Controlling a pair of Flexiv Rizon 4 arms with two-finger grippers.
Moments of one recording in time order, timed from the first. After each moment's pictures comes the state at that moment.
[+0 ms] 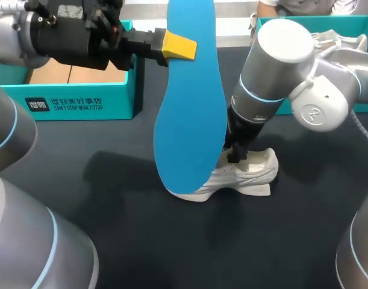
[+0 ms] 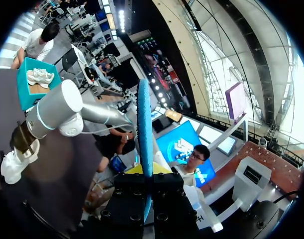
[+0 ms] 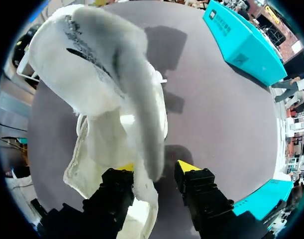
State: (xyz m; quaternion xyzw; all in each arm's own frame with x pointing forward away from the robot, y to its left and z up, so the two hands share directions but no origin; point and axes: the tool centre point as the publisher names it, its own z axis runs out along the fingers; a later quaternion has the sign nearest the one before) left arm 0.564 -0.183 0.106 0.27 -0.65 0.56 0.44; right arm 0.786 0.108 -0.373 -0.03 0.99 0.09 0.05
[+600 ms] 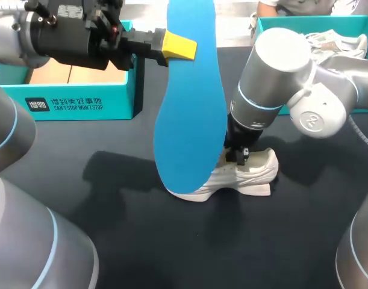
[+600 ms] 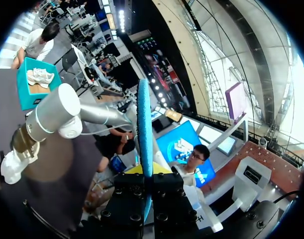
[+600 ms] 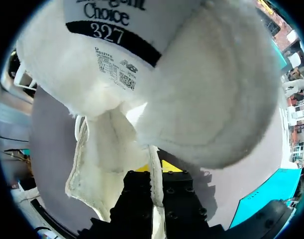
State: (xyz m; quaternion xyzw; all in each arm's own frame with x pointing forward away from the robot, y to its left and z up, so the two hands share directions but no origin) left arm 0.564 -0.183 0.106 0.27 -0.65 0.56 0.44; right arm 0.773 0.105 -0.383 0.02 1.00 0.09 0.04
